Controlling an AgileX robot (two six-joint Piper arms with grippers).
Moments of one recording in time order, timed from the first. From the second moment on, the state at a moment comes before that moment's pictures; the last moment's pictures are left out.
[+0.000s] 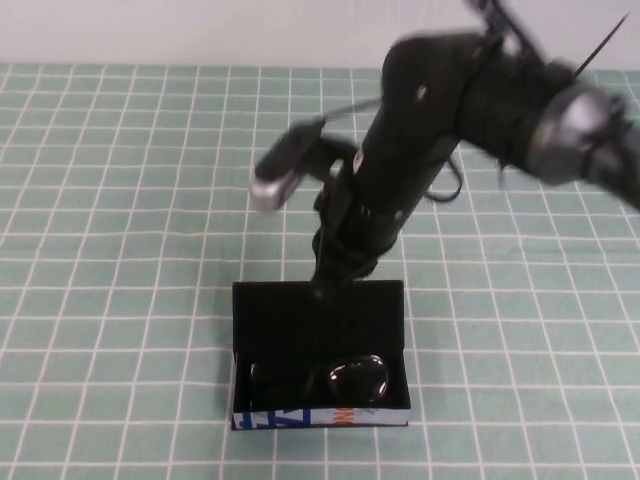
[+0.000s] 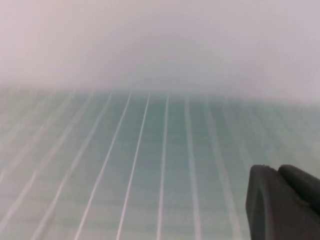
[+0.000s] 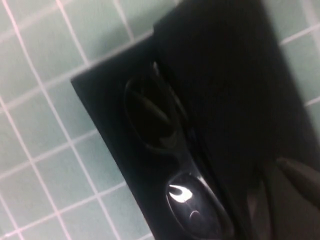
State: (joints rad) right arm 0.65 1.97 -1.80 0.29 1.22 -0.58; left arm -0.03 -0.01 0.03 0.24 0.09 -0.29
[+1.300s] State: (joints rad) right arm 0.38 1.64 -1.57 0.22 0.86 -0.31; left arm -0.03 0.55 -0.73 1.68 -0.70 -1.81
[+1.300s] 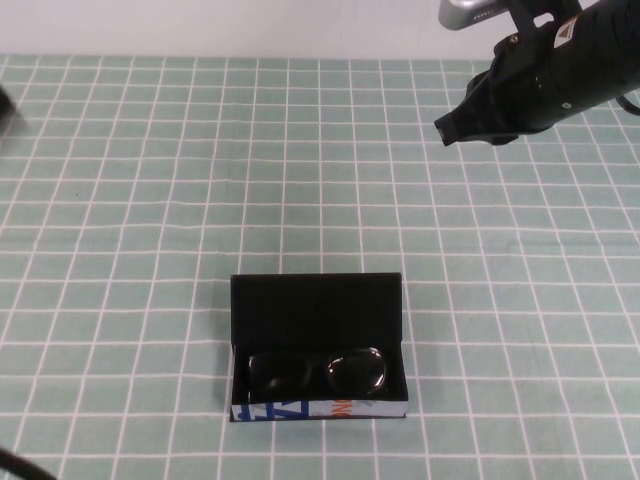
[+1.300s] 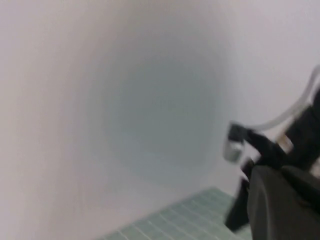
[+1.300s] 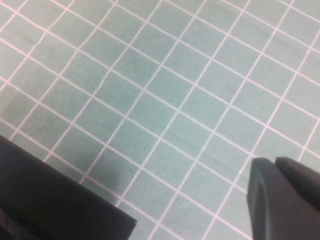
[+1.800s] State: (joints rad) right arm 0.38 1.64 -1.57 0.22 0.89 -0.31; left arm -0.03 0.55 -0.84 1.63 0.23 -1.12
